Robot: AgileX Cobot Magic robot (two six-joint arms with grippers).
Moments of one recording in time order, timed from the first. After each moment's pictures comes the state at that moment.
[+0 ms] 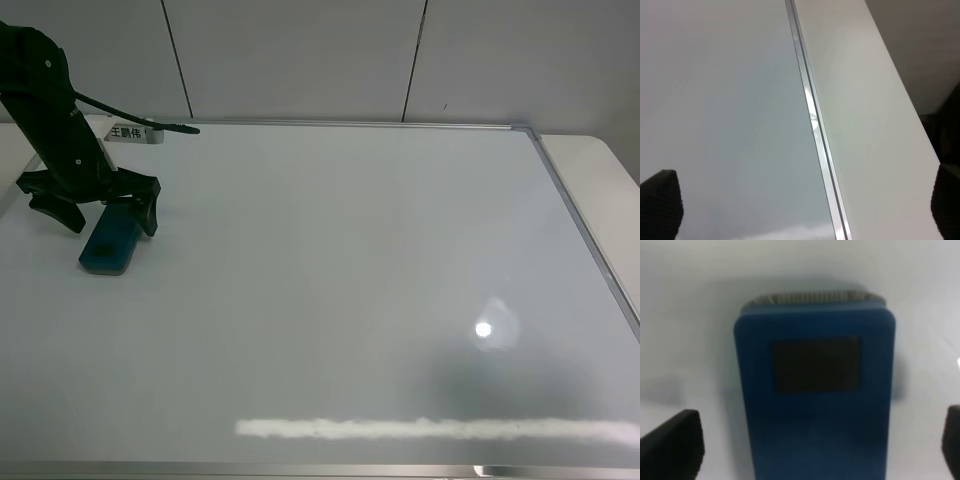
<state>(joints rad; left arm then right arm) -0.09 1.96 -1.21 -0.01 0.77 -0.08 0.01 0.00 -0.49 -0.16 1.06 0.07</state>
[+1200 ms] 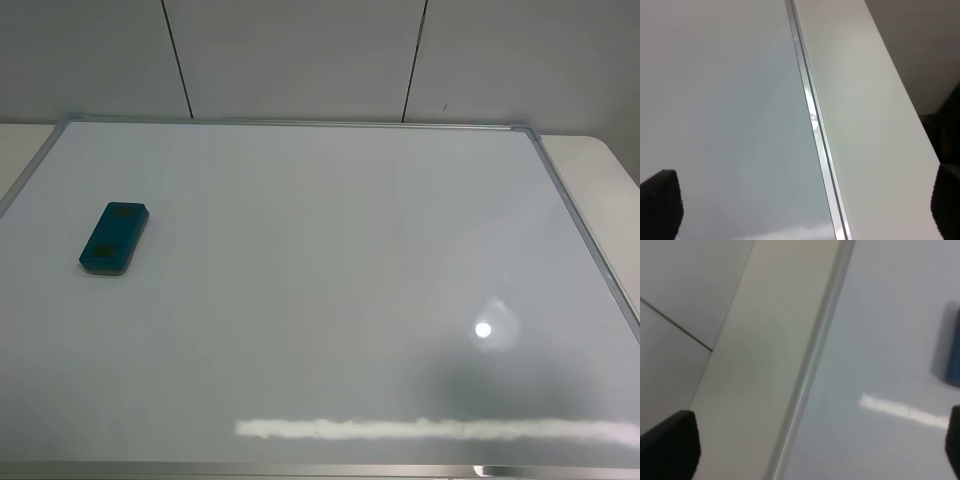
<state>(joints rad) 0.18 0.66 -0.89 0.22 1.06 -0.12 0.01 0.00 -0.49 -0.16 1.06 0.07</state>
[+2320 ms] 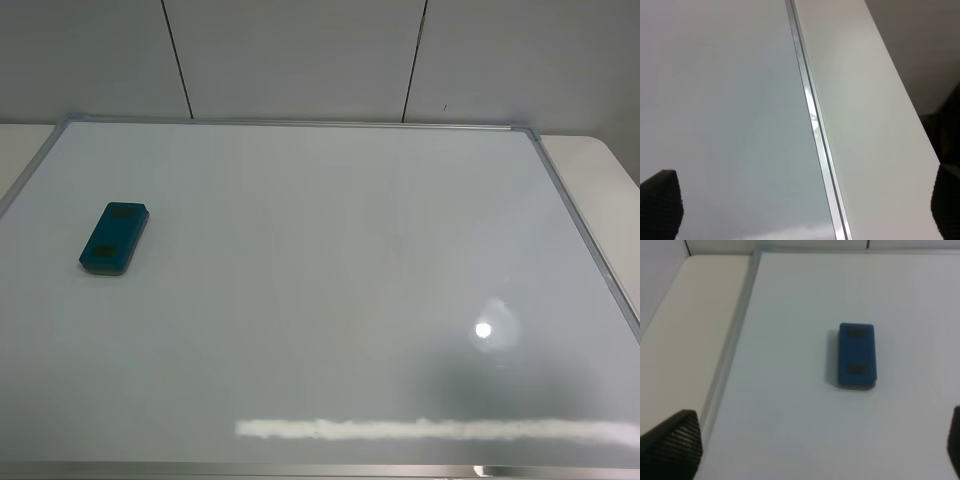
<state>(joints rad) 0.07 0.00 -0.58 -0.01 1.05 0.00 0.01 0.00 -0.49 -0.16 1.06 0.07</state>
